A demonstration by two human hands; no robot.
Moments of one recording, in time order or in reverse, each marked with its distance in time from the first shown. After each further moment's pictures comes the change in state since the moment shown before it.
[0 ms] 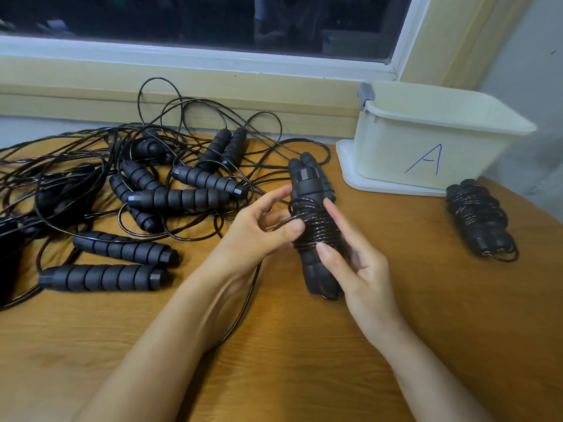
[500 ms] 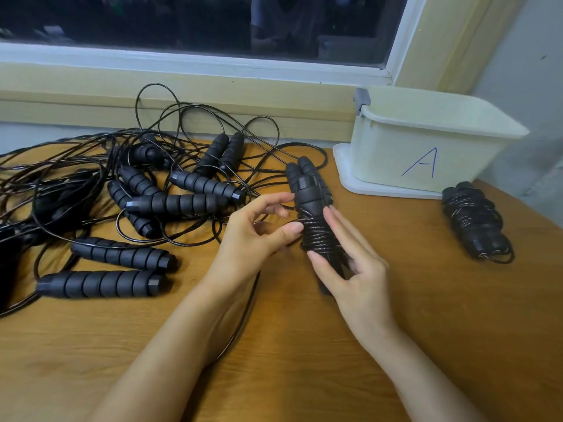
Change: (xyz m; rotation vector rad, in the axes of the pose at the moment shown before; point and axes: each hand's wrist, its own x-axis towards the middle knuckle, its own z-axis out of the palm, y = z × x) left_hand 0.001 -0.004 0.002 0.182 0.125 0.200; right_hand -0.001 0.015 0.001 -0.276 0.166 -0.145
